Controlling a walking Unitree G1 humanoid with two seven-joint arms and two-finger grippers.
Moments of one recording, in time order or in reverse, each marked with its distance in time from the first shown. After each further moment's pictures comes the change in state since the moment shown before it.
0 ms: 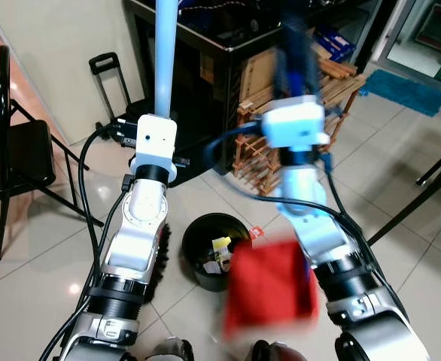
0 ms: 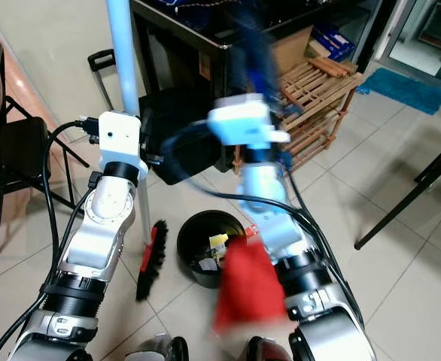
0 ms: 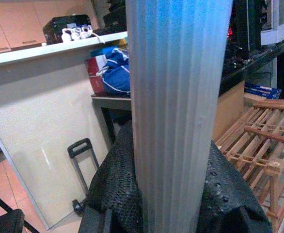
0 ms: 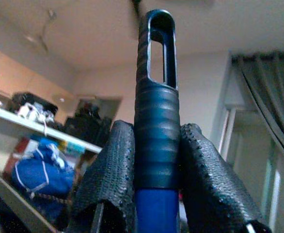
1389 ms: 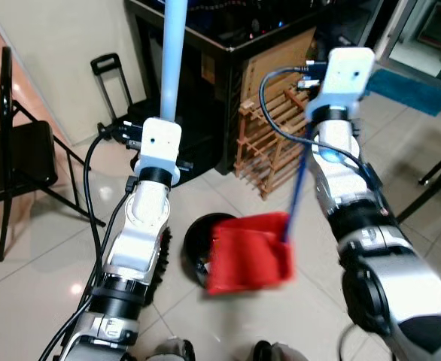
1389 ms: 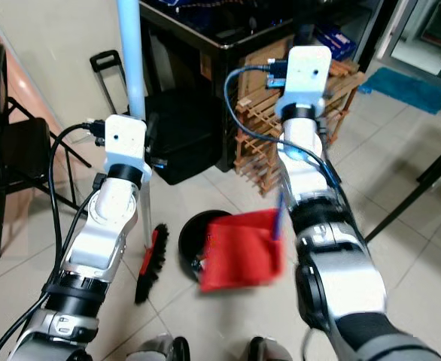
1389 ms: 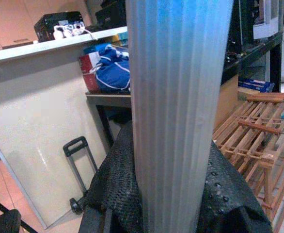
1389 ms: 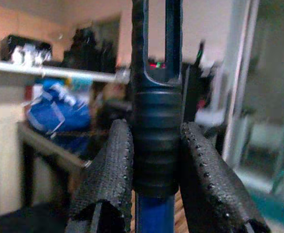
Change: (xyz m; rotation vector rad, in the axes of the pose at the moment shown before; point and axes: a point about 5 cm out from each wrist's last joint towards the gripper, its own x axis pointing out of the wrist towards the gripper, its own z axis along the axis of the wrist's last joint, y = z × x) left arm 0.000 -0.006 -0.005 0.004 0.017 -0.040; right arm 0.043 -0.032 -0.075 0.270 0.452 -0.043
